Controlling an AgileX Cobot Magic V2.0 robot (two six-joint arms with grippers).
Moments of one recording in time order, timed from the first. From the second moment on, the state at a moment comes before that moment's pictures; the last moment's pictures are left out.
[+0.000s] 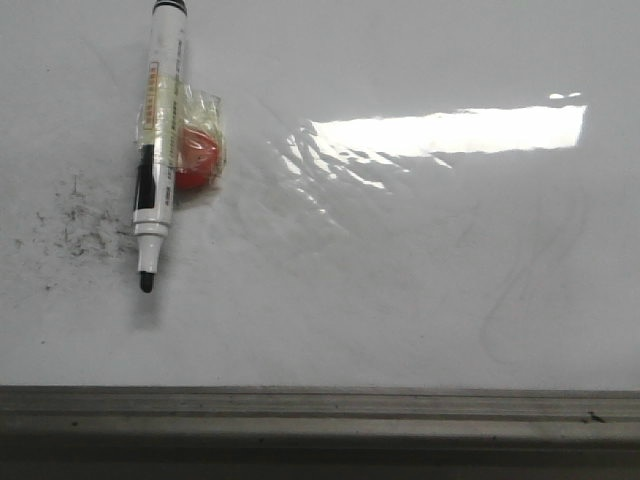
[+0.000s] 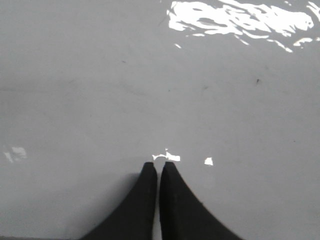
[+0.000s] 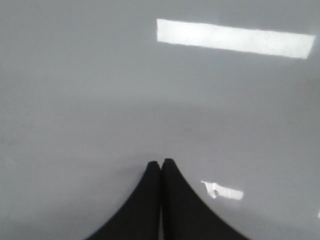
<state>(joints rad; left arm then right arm) -0.07 0.00 0.00 -0.02 0.35 -0.13 0.11 -0.01 0.01 -0.12 0.27 -0.04</state>
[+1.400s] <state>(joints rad) -0.07 0.05 -0.20 -0.79 0.34 0.10 0.12 0.05 -0.30 0.22 0.41 -0.04</state>
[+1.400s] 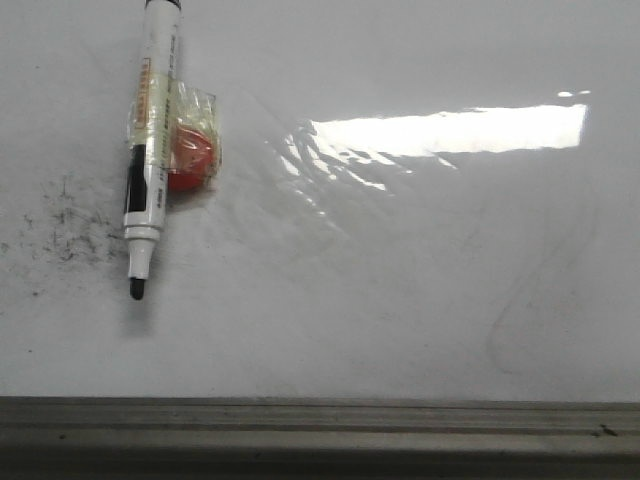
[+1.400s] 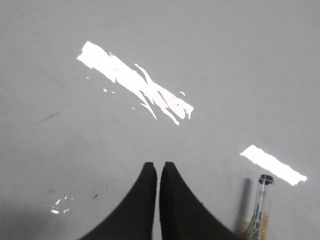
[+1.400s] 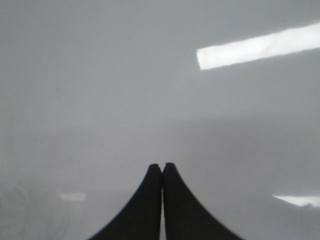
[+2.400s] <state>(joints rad) -0.64 0.75 -0.42 -0.64 0.36 0.27 0.21 0.29 -0.47 0.11 0.52 -0.04</state>
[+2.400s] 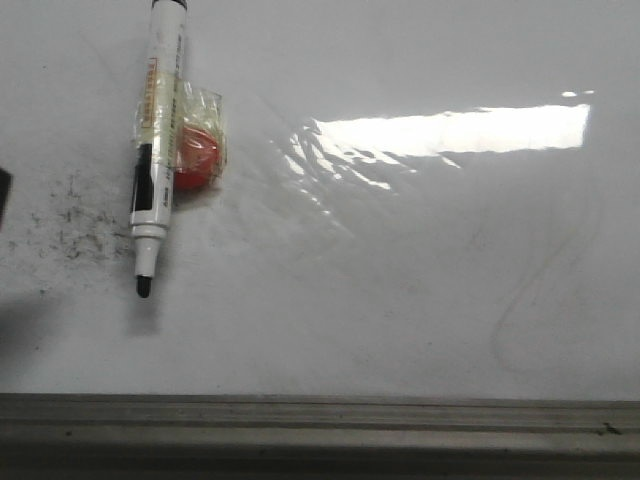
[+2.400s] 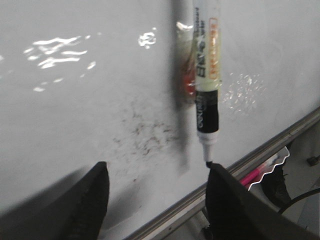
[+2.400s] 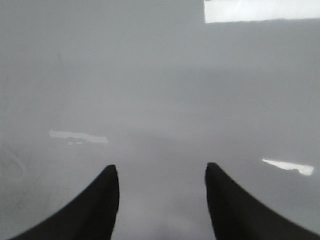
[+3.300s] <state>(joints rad) -0.79 1.11 -0.53 -0.79 0.11 0.28 0.21 0.29 -0.47 0.10 0.52 -0.04</state>
